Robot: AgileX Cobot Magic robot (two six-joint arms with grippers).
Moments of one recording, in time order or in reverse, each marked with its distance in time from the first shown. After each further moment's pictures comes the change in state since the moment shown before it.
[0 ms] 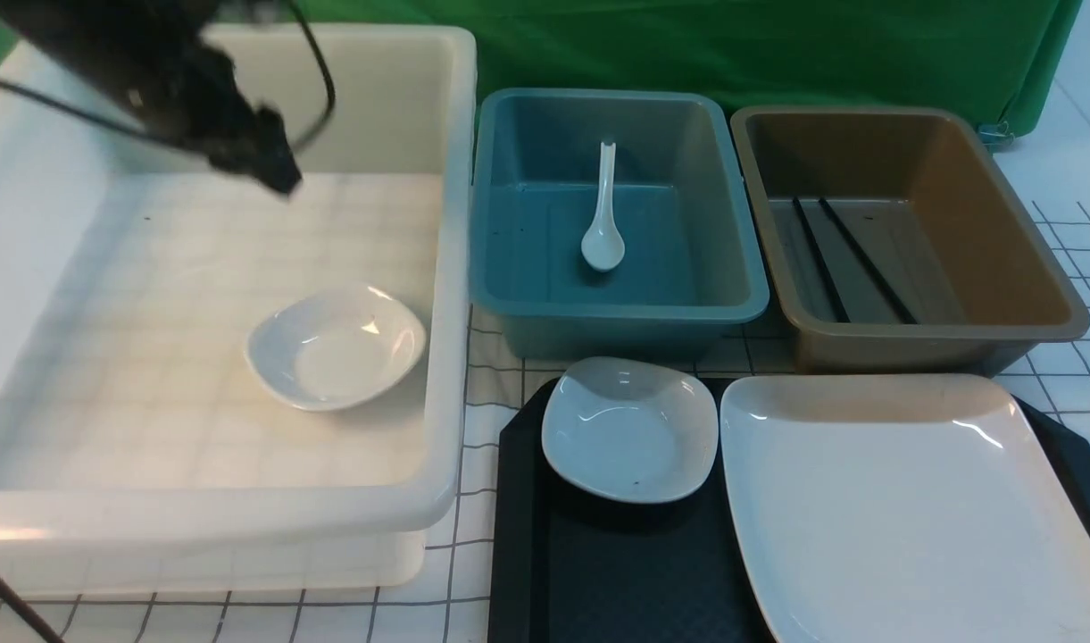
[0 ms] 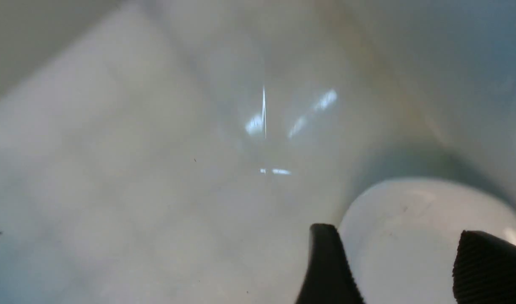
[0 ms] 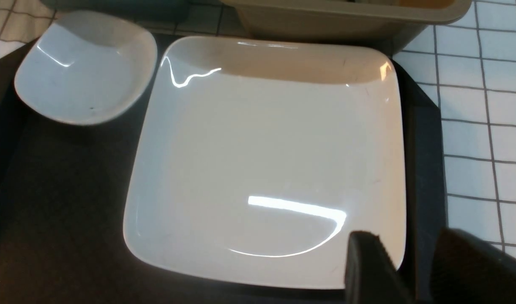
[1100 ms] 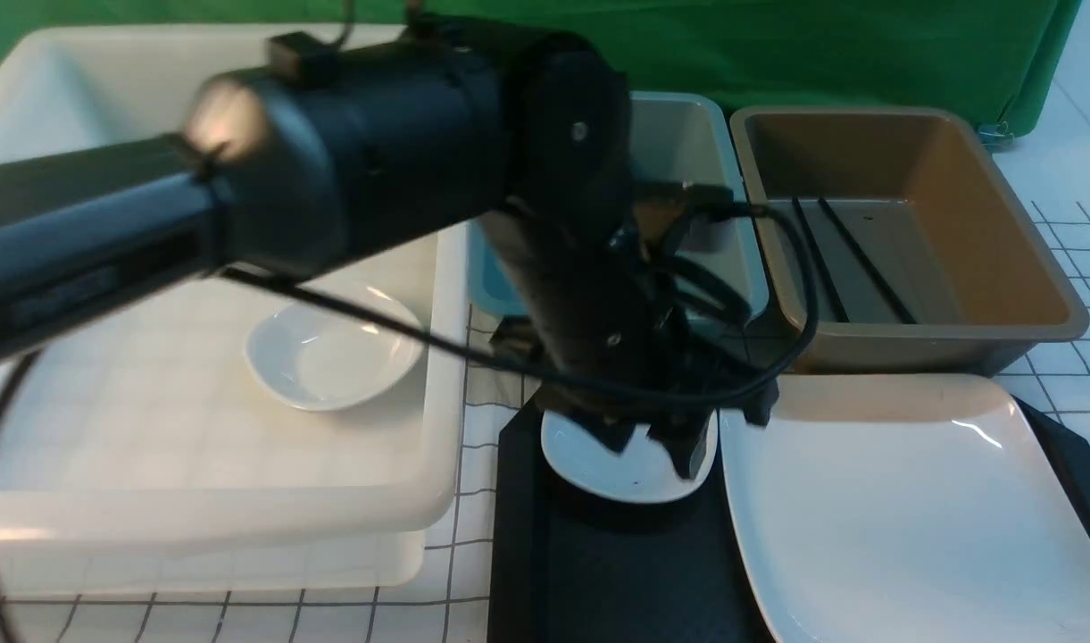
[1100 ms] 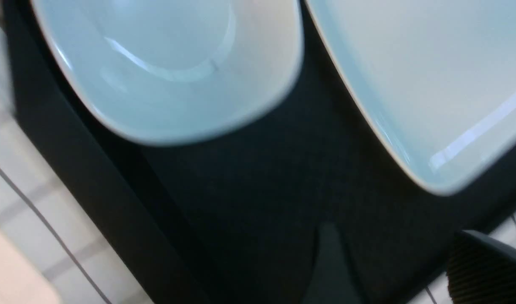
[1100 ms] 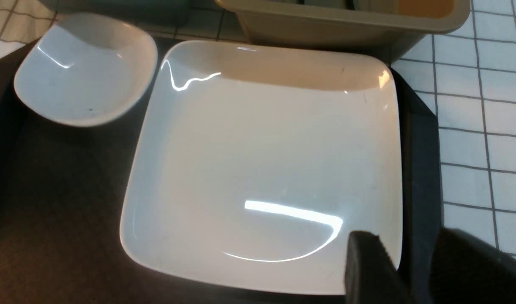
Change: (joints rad) right arm 0.004 0.000 0.000 0.000 -0.011 -0.021; left arm -0.789 -0.144 0.292 0.172 0.004 -0.886
